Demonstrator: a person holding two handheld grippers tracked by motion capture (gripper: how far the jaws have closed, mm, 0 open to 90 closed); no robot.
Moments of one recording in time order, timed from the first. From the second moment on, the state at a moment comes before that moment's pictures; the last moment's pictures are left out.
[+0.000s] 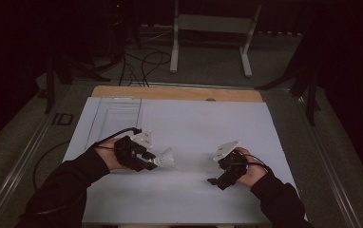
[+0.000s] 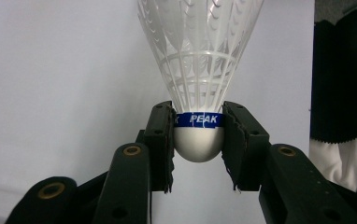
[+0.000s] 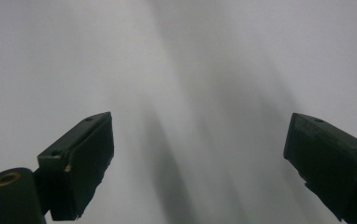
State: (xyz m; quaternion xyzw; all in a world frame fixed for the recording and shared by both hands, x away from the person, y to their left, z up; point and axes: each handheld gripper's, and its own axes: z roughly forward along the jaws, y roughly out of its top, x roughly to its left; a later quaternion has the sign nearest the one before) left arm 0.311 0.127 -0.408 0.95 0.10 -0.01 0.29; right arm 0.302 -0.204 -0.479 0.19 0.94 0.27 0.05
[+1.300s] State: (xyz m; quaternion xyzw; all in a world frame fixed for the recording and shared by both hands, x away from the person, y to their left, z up) left arm 0.338 0.190 -0.384 0.93 0.23 0.03 0.30; right arm 0.274 -0.246 -0.503 0.24 0.91 0.32 0.07
